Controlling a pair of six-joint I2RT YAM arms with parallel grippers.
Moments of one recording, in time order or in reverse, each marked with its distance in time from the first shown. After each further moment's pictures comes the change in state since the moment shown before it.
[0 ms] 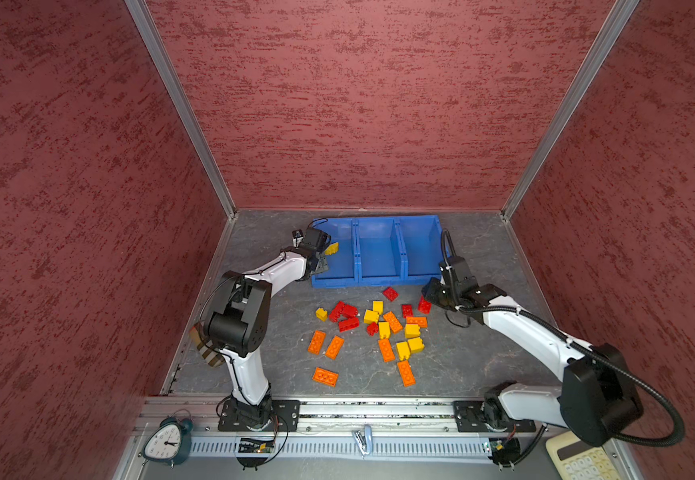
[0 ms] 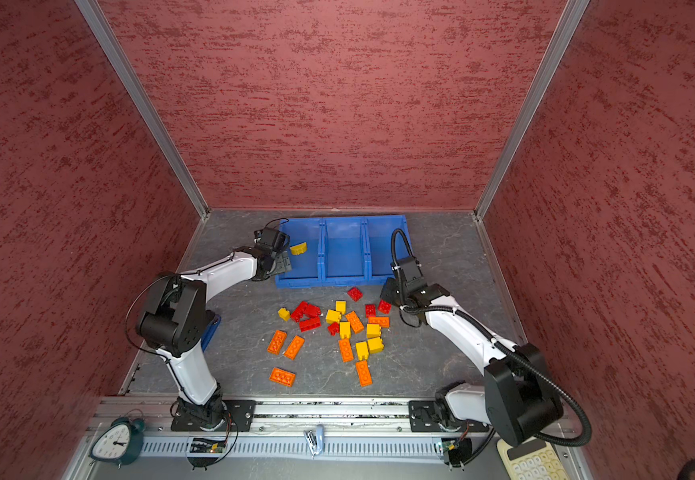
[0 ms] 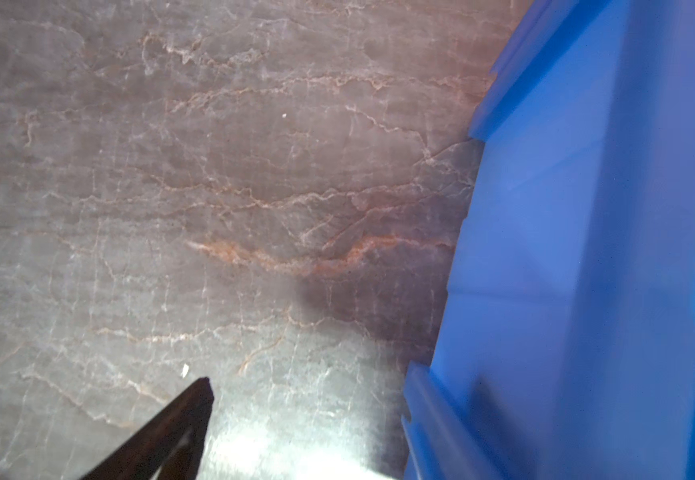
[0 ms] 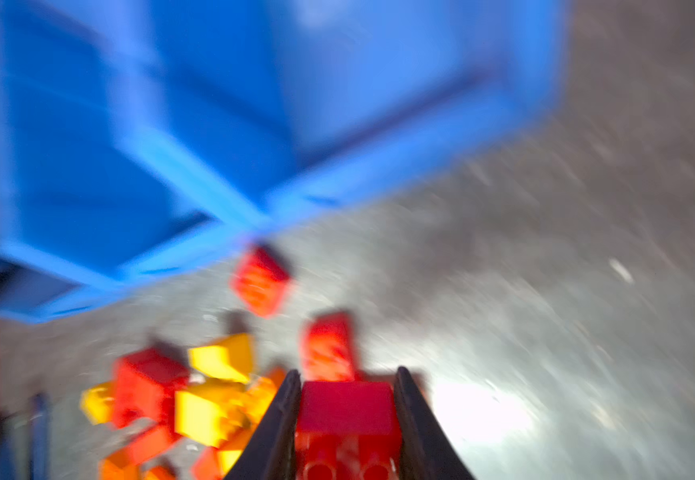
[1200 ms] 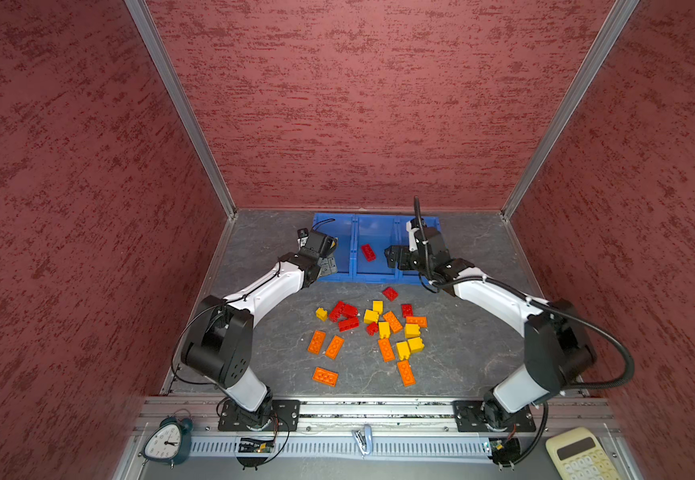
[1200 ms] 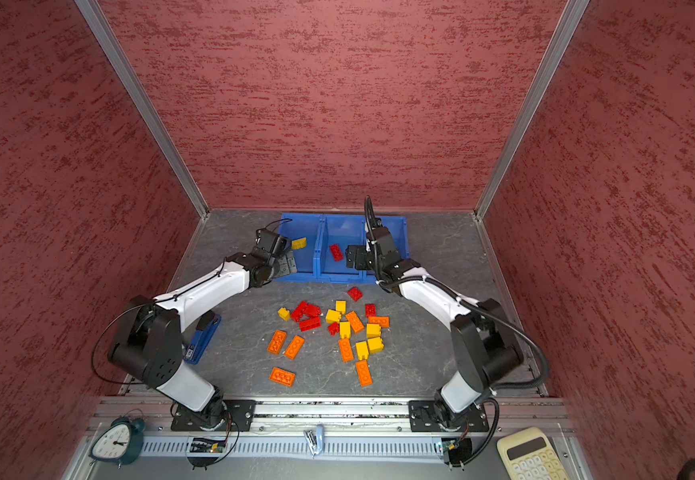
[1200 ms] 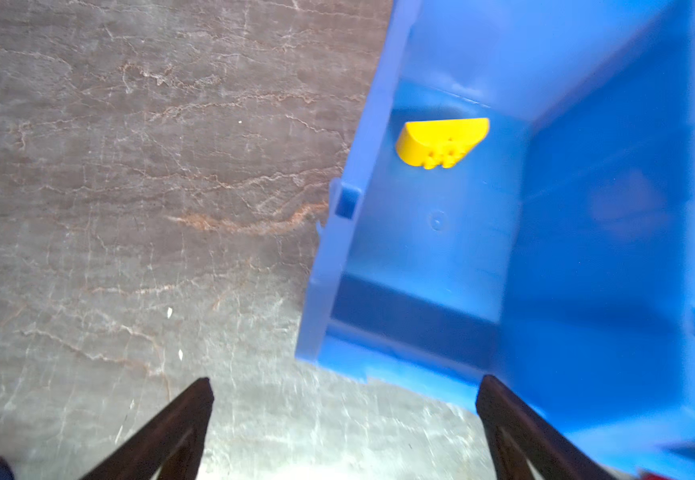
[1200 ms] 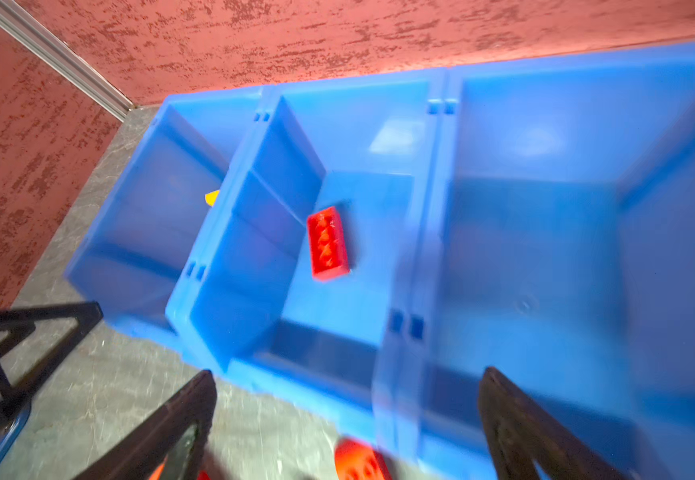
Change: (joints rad) left arm -0.120 -0.268 -0.121 -0.031 0.033 -0.055; right arm 0.058 0.198 0.174 0.256 0.047 -0.319
